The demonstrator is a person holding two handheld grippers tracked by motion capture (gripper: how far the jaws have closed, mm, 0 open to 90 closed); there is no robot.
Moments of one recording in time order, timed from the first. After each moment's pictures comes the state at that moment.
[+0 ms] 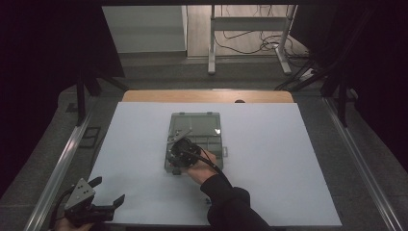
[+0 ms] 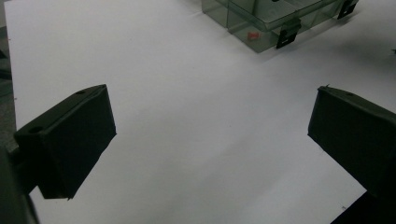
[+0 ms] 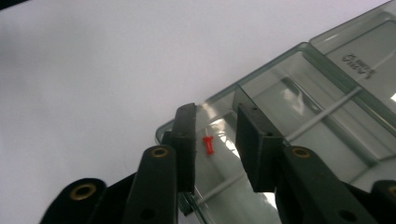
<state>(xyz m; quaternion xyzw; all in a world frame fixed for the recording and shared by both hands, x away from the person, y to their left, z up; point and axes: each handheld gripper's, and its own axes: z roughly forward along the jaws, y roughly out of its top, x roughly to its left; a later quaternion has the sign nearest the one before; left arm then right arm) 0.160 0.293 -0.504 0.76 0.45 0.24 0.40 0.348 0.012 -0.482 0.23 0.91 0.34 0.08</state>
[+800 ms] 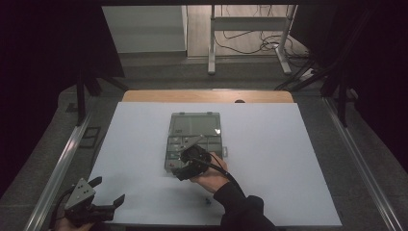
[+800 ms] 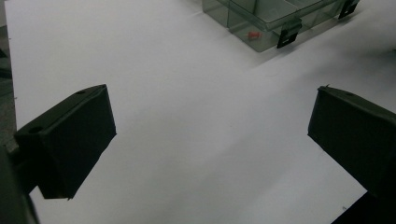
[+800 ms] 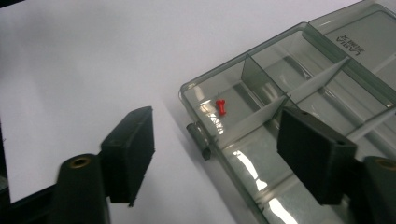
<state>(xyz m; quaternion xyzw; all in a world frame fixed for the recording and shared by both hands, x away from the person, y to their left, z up) 0.160 0.293 -0.504 0.76 0.45 0.24 0.40 0.320 -0.020 -0.469 0.22 0.91 0.35 0.08</state>
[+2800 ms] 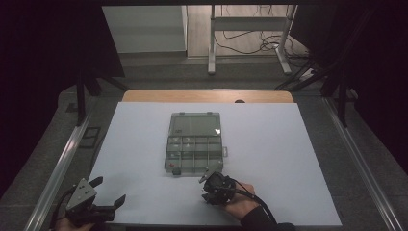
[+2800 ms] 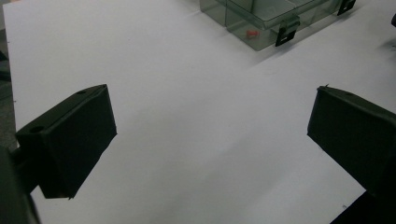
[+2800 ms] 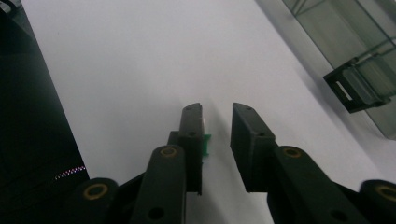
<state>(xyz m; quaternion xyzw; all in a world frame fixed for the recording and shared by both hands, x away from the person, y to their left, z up) 0.160 0.291 -0.504 0.77 0.44 0.24 0.40 0.264 -0.087 -0.496 0.21 0.95 0.22 0.04</state>
